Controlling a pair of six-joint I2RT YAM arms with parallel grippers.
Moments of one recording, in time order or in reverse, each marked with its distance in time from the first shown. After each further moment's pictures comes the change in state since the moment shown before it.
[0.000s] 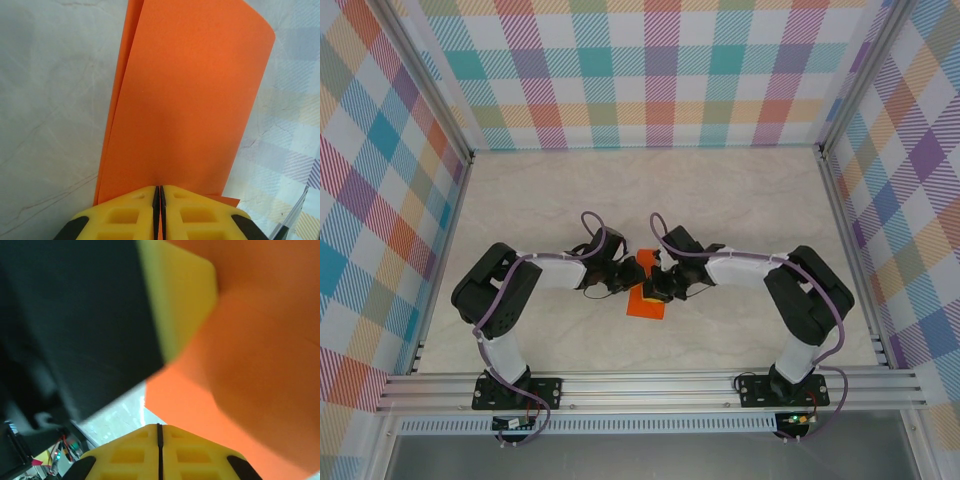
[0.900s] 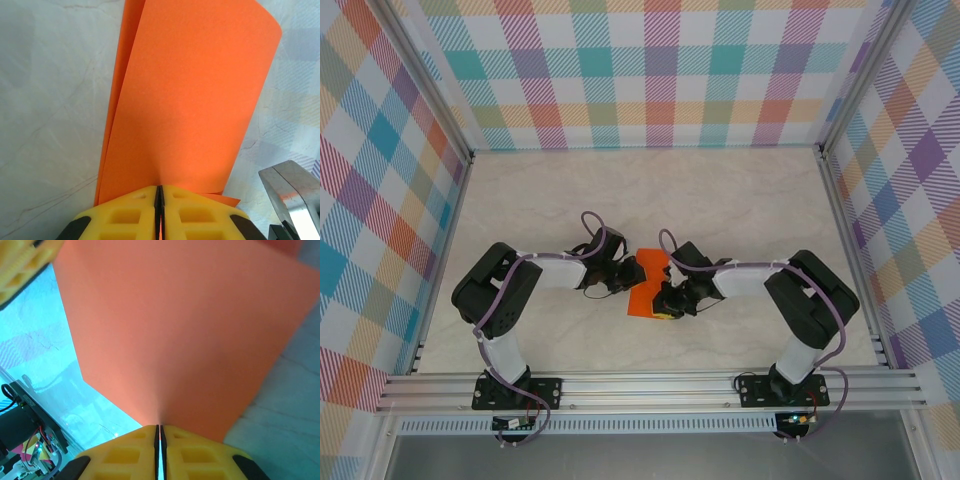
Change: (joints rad) left arm 0.000 0.003 0.002 -0.003 -0.003 0.000; right arm -0.007 -0.050 -0.206 0.091 -0.021 0.024
